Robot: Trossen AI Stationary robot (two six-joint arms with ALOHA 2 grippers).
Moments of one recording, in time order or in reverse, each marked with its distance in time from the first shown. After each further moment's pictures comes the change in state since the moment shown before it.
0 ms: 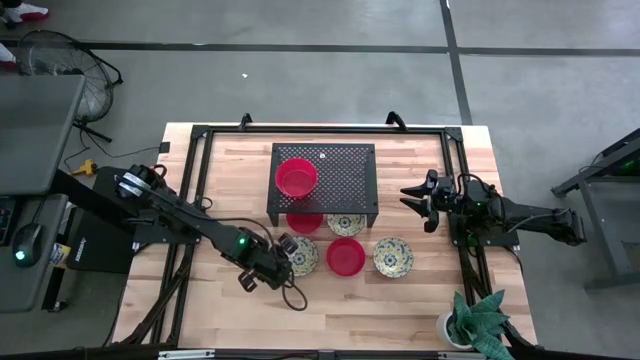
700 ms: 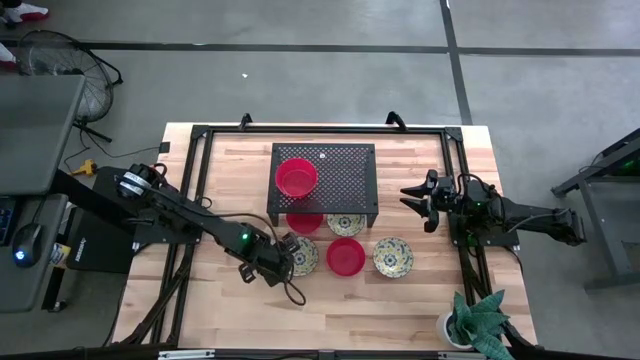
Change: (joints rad) left arm 0.051 0.000 -0.049 0.046 0.025 0.228; right arm 0.000 0.000 0.000 0.000 0.000 0.000
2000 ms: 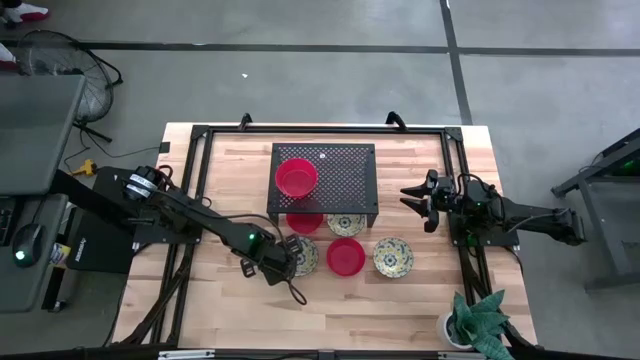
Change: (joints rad) left arm 0.020 0.053 0.000 -0.002 -0.003 0.129; right arm 0.000 0.000 0.000 0.000 0.000 0.000
